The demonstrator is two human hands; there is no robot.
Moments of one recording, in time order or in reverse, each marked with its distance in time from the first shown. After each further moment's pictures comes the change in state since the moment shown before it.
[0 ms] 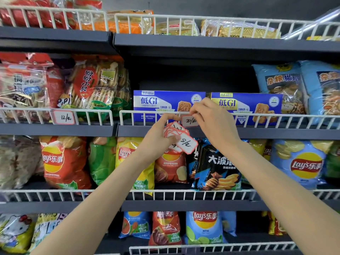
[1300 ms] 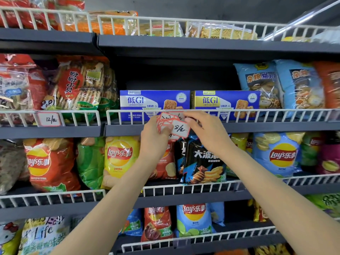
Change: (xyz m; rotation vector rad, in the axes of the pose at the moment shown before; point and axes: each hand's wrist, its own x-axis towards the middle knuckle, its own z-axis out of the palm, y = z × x) left_hand -0.004 0.006 0.034 -0.058 0.331 0.027; right_hand -0.028 0.002 -0.015 0.386 -0.126 0.214
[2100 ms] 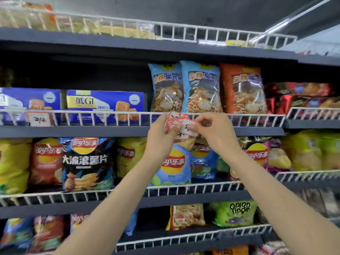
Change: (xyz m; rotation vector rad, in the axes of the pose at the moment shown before) left_hand -0.047 0.111 0.322 -0.056 -0.121 0.068; right_hand -0.058 0.254 -0.227 0.225 0.142 0.128
